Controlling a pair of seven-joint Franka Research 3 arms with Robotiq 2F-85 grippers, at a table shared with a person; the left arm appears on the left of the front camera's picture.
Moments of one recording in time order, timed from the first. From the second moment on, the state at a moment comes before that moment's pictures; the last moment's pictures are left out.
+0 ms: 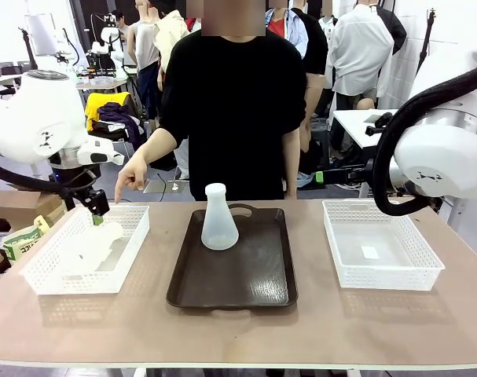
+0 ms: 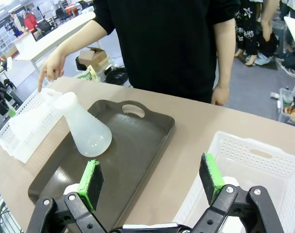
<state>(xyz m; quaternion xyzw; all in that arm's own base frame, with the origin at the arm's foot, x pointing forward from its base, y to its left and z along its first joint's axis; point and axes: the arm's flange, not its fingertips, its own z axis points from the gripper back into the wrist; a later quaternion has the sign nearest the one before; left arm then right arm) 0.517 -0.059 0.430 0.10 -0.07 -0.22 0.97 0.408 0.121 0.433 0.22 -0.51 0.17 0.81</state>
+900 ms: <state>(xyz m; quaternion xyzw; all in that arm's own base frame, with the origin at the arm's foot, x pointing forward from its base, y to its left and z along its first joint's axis) 0.580 -0.045 0.375 0.03 -0.07 -0.18 0.98 0.408 0.121 0.433 0.22 -0.51 0.17 0.81</state>
